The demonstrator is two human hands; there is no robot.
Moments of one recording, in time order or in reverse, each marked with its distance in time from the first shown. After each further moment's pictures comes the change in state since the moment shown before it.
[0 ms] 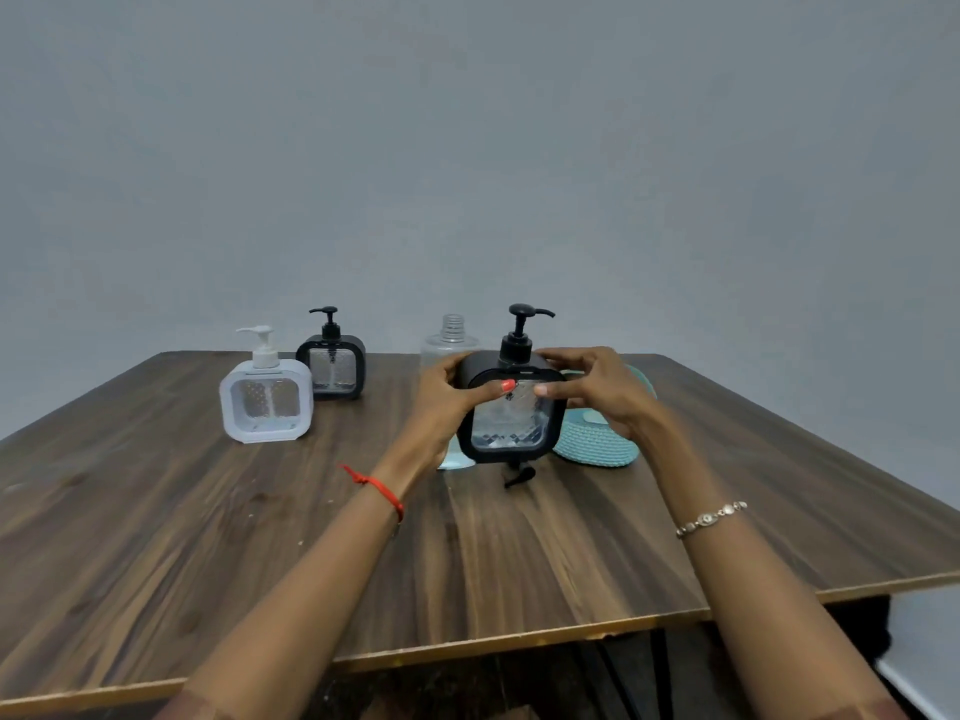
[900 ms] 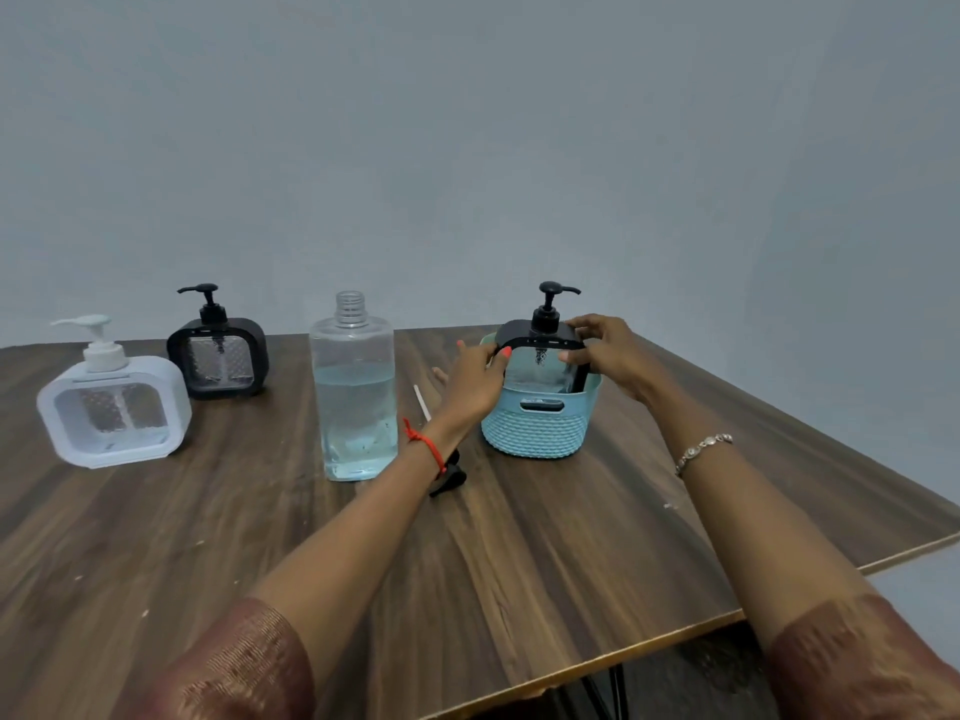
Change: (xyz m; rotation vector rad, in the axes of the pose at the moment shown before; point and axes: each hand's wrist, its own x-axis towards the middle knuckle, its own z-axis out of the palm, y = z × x) left_hand 0.089 -0.080 0.104 0.533 -0.180 0.025; right_hand 0.062 0.073 -0.107 -0.227 0.260 0.190
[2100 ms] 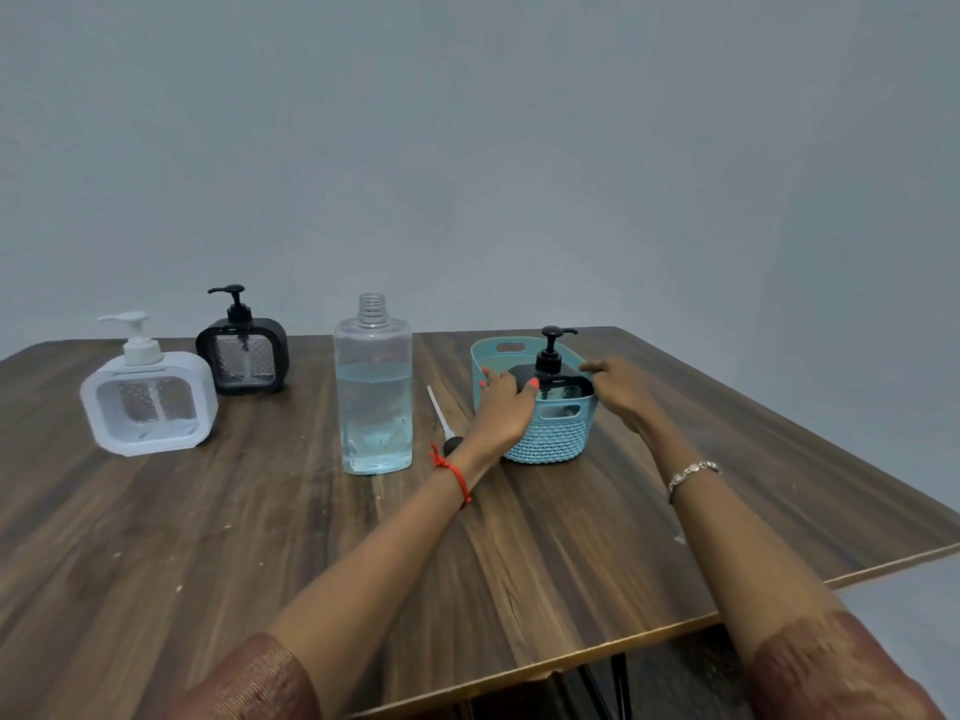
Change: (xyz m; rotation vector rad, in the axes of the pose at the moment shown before) left_hand -0.037 0.016 0.011 0.013 -0.097 -0.209; right_hand -0.020 0.017 0.020 -0.256 0.070 0.114
